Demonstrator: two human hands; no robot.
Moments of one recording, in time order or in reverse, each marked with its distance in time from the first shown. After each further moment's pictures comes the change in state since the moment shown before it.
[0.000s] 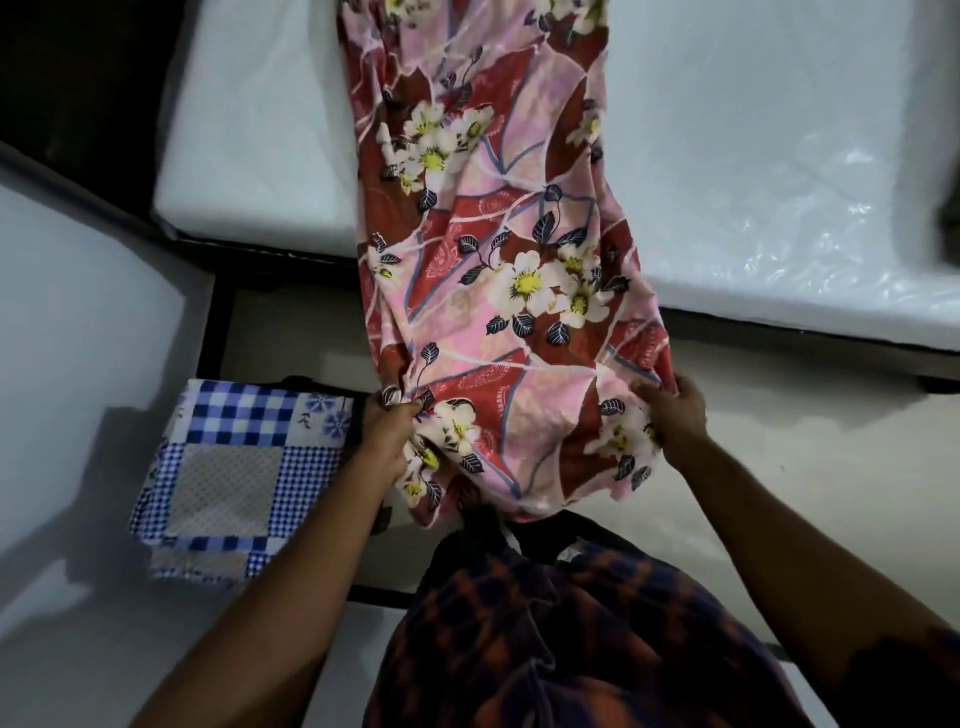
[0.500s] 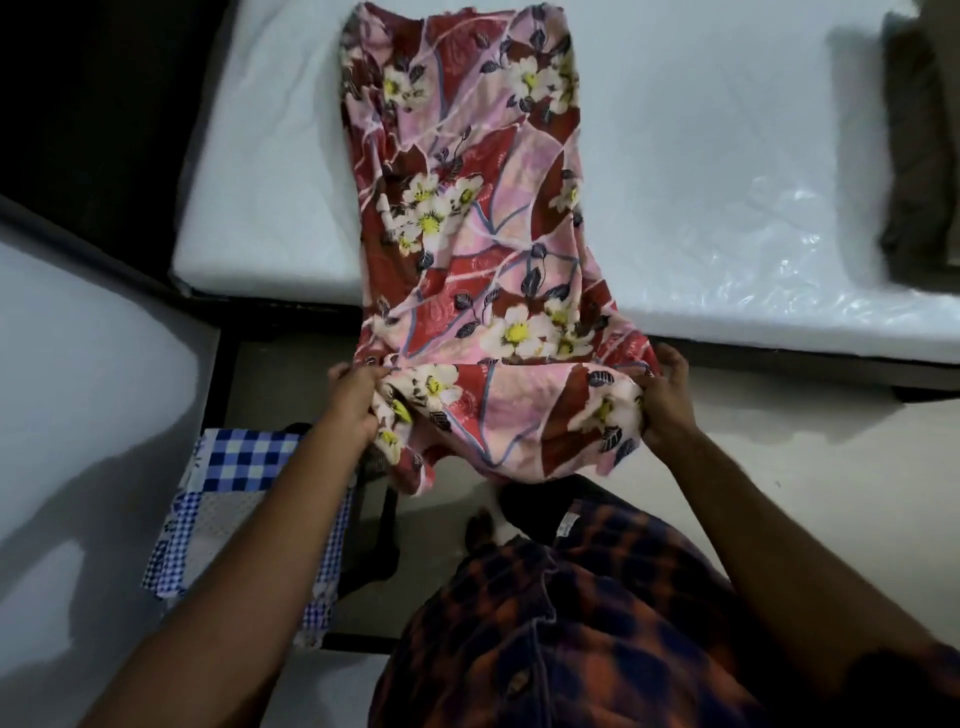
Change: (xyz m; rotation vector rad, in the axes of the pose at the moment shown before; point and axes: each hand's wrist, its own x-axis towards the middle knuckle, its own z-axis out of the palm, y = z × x) left_hand 0.002 0.103 -0.022 -0.179 0.010 0.089; right_hand -0.043 -0.053 0.022 0.432 -0.087 -0.084
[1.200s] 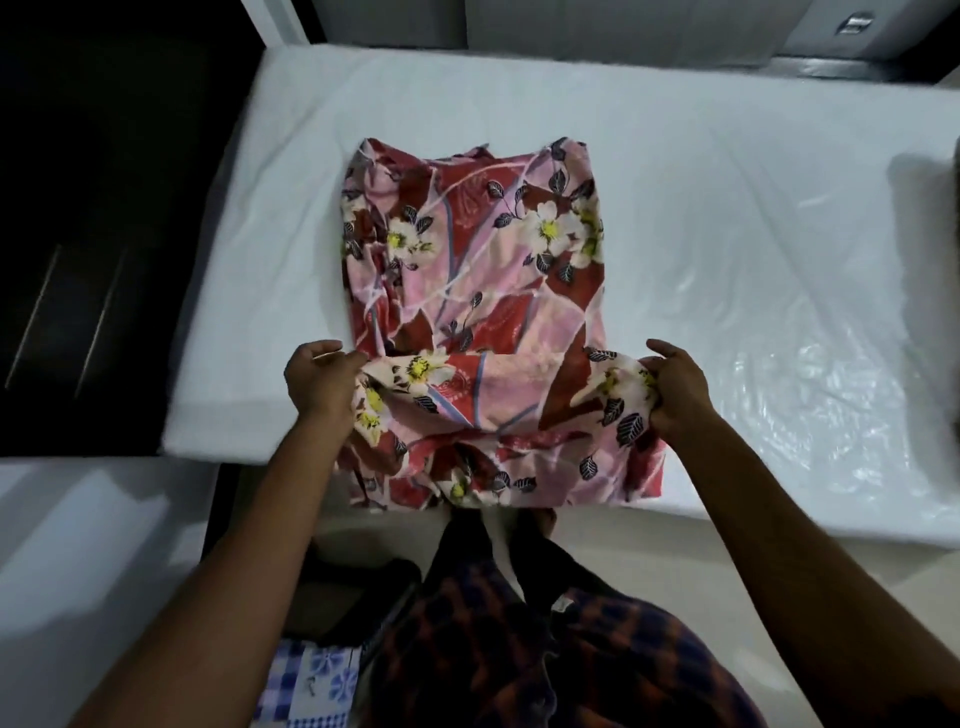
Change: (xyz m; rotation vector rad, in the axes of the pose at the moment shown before) left_hand 0.115 0.279 0.192 0.219 0.269 0.367; right_hand 0.243 -0.229 0.185 -0.020 0.078 0.112
